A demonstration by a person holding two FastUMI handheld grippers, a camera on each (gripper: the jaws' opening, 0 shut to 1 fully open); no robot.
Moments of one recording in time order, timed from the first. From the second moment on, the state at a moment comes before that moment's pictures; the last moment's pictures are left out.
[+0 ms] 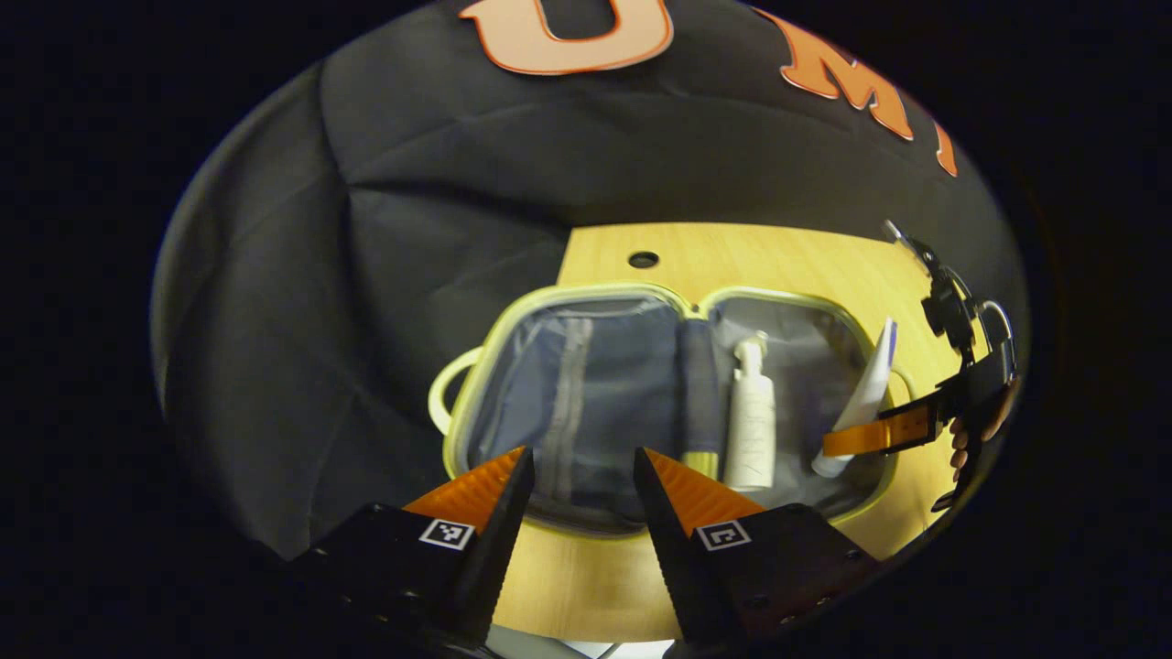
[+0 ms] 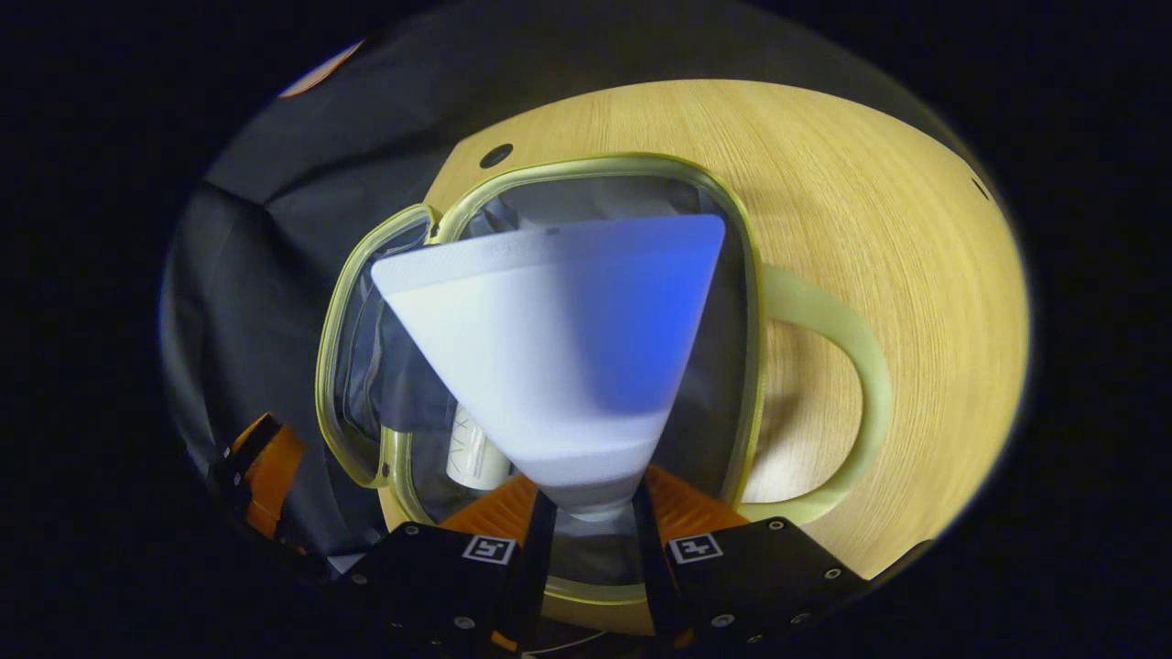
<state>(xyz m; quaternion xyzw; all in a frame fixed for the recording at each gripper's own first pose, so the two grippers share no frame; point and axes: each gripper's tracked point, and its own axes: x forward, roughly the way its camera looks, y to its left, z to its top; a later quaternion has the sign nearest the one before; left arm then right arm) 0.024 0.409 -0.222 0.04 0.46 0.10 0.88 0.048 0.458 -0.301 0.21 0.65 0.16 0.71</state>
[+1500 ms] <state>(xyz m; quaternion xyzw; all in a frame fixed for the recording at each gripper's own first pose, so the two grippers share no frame) 0.066 0.580 -0.306 -0.21 0.45 0.21 0.84 0.080 0.342 -0.188 0.22 0.43 0.11 0.87</state>
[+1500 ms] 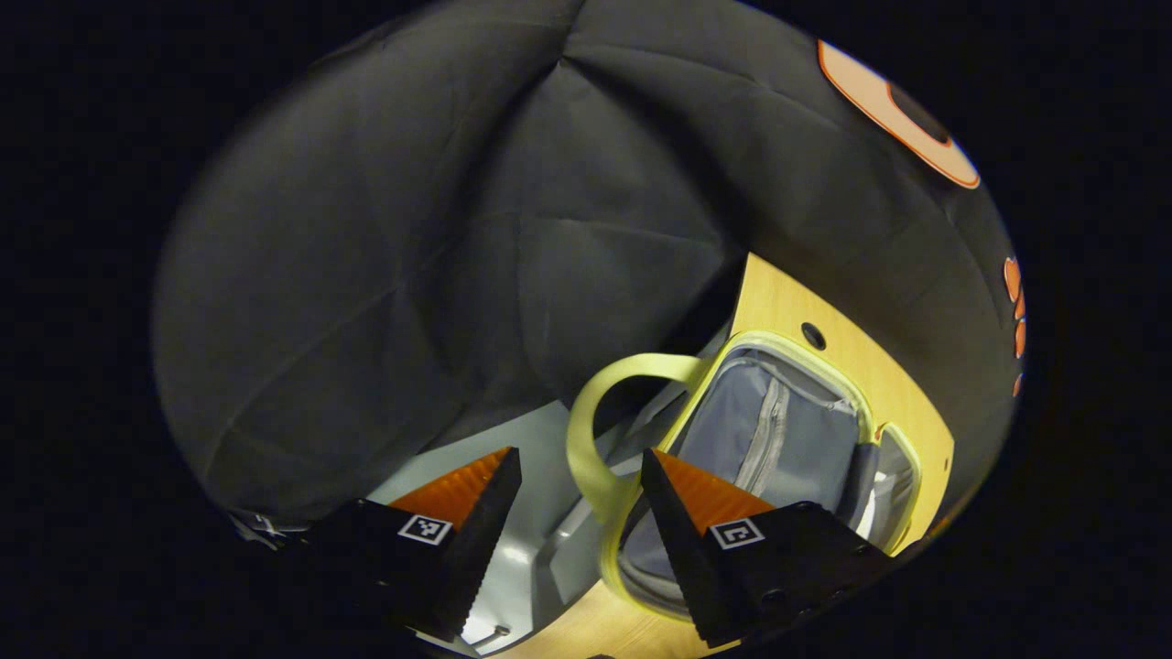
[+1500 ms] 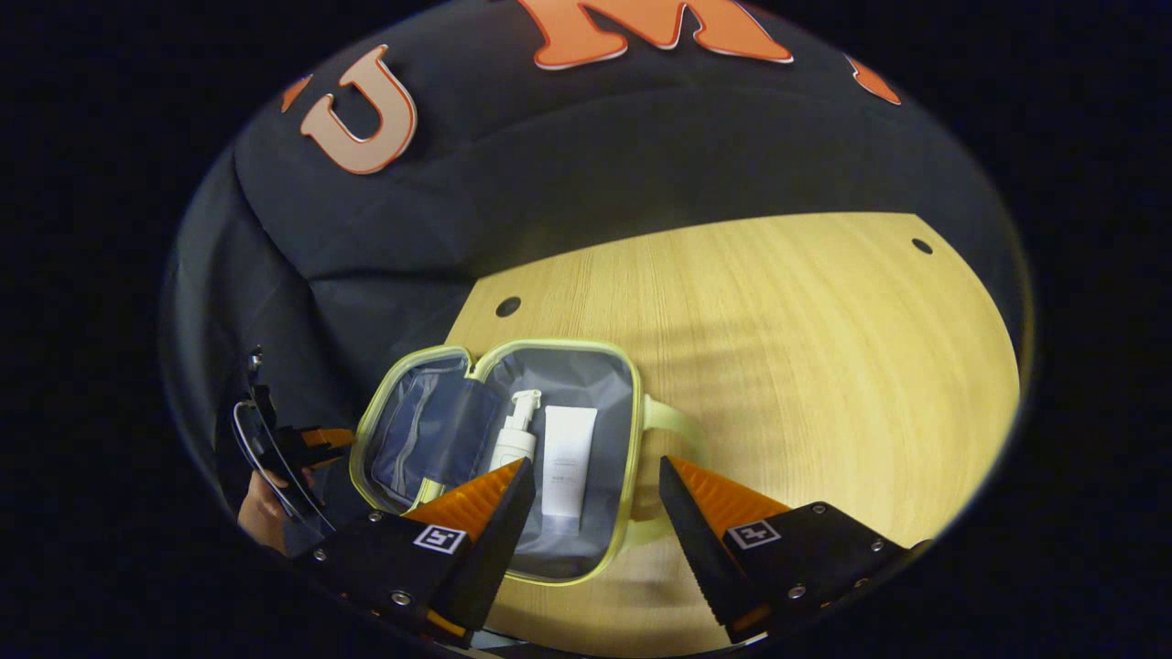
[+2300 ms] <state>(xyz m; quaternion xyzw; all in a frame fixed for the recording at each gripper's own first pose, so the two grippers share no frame) 0.087 0.586 -0.377 -0.29 0.49 0.22 0.79 0.036 0.222 -0.147 0.23 0.36 0.01 0.90</state>
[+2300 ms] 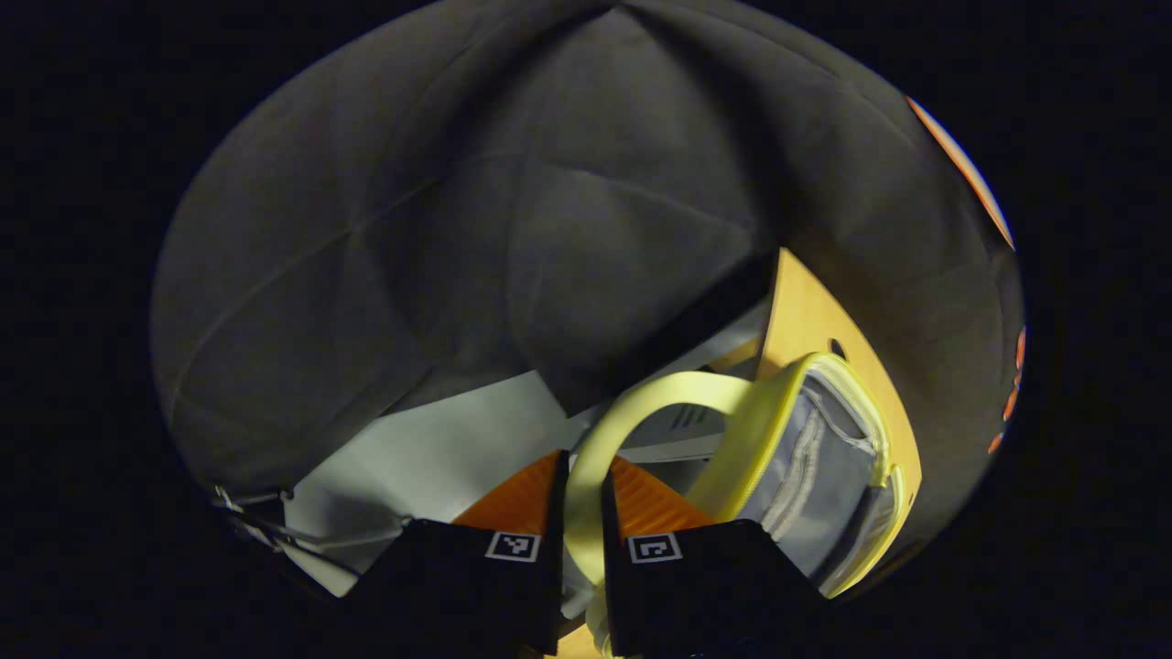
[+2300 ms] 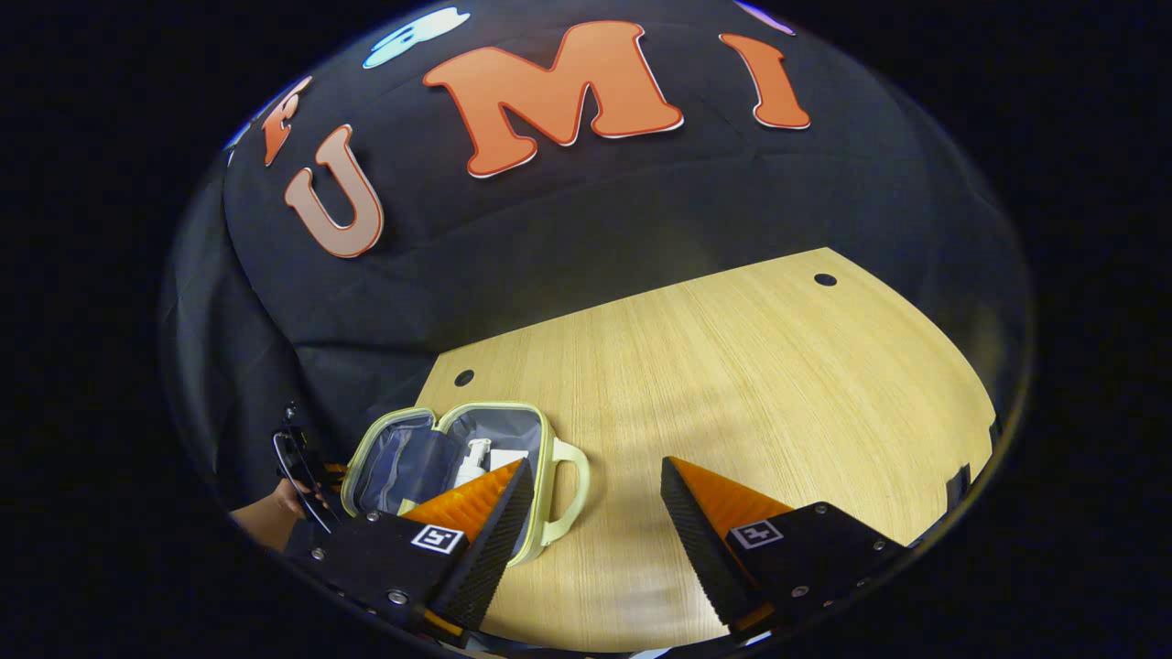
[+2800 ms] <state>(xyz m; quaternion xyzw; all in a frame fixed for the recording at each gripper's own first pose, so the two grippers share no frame) 0.098 0.577 -0.275 -0.24 0.41 0.18 0.86 0.040 0.169 -0.139 0.23 0.31 -0.03 0.92</state>
